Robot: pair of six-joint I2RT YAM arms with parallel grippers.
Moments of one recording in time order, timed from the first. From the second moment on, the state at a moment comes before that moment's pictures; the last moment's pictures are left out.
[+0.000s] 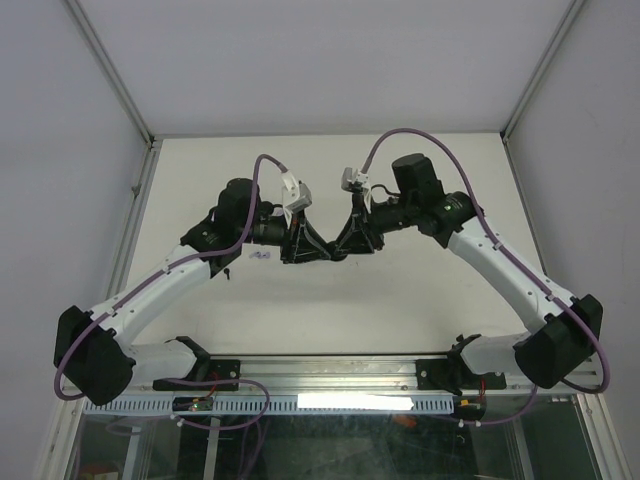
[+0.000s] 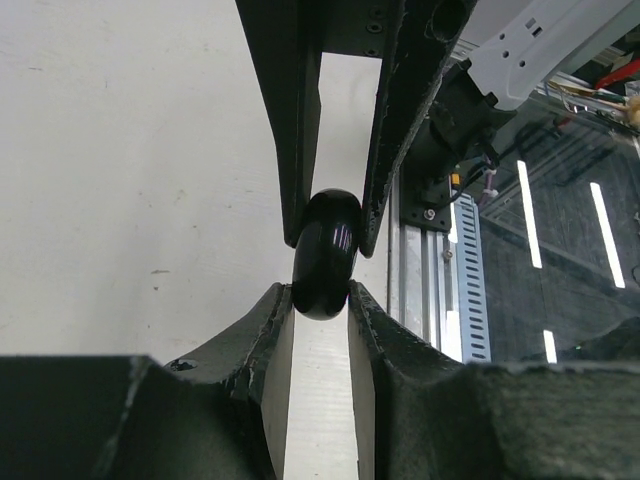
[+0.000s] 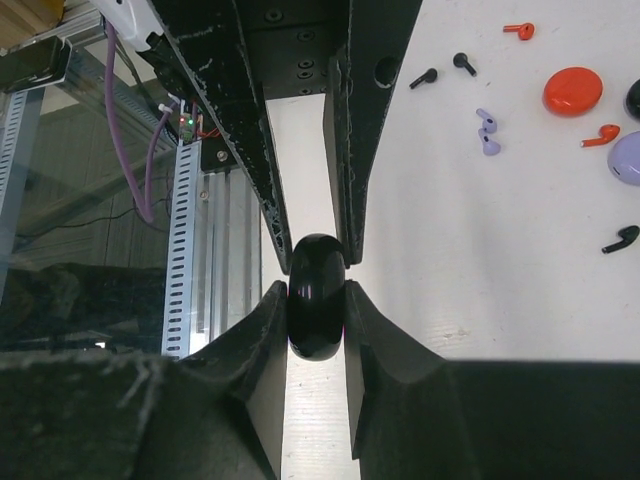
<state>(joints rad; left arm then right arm) -0.62 1.21 0.96 -0.09 0.89 -0.03 0.58 1.31 1.25 -0.62 -0.96 -0.29</state>
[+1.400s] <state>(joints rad) -0.62 1.04 0.77 0.21 0.74 -0.15 0.60 0.98 0.82 -0.04 -0.82 -0.14</state>
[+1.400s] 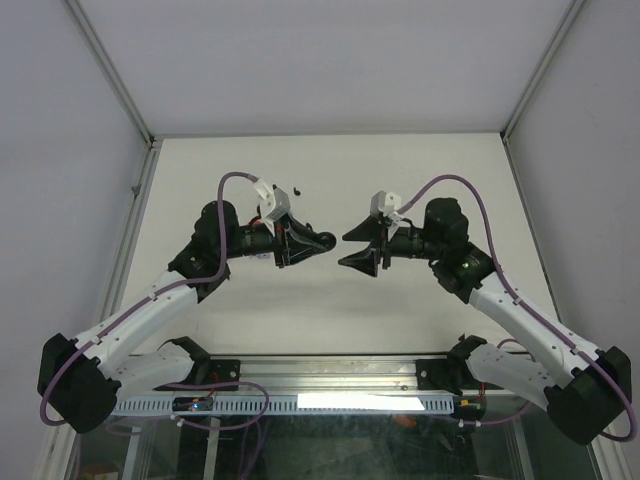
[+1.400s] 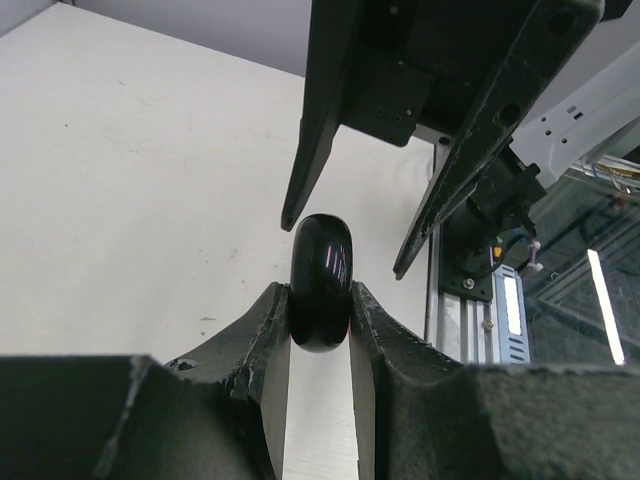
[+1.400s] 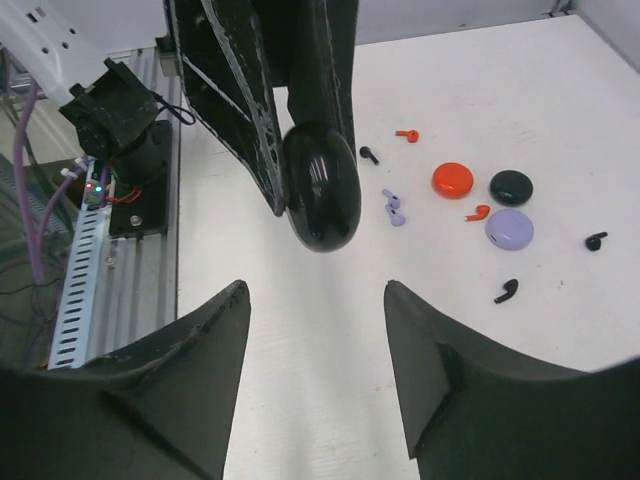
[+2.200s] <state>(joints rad) -0.62 1.03 0.70 0.49 0.79 -0.25 0.60 1.05 0.69 0.54 -0.93 0.23</state>
